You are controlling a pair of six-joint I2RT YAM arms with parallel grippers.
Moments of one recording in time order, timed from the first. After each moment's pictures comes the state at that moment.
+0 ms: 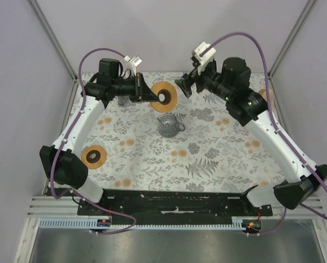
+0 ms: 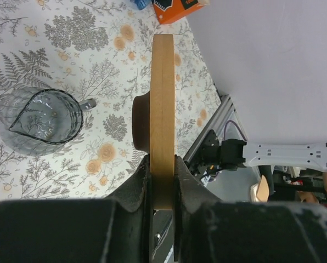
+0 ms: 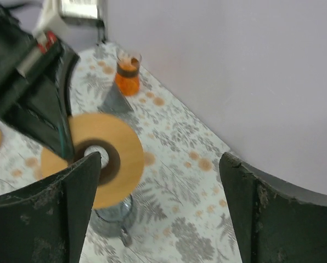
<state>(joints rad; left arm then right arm) -0.28 1.58 1.60 -0.61 0.85 -0.41 0.57 1.34 1.49 -0.24 -0.19 -0.32</state>
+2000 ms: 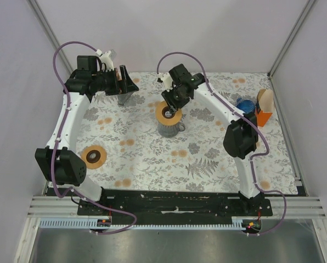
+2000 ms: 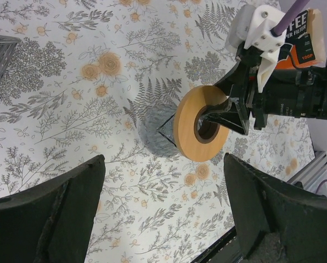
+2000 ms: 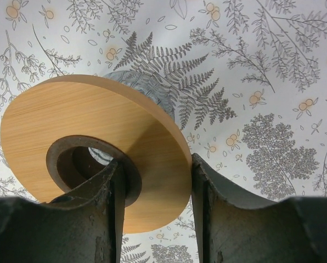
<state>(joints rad) -0.08 1.59 1.67 -0.73 0.57 -0.20 0.57 2.16 2.12 -0.96 -0.12 -0.16</state>
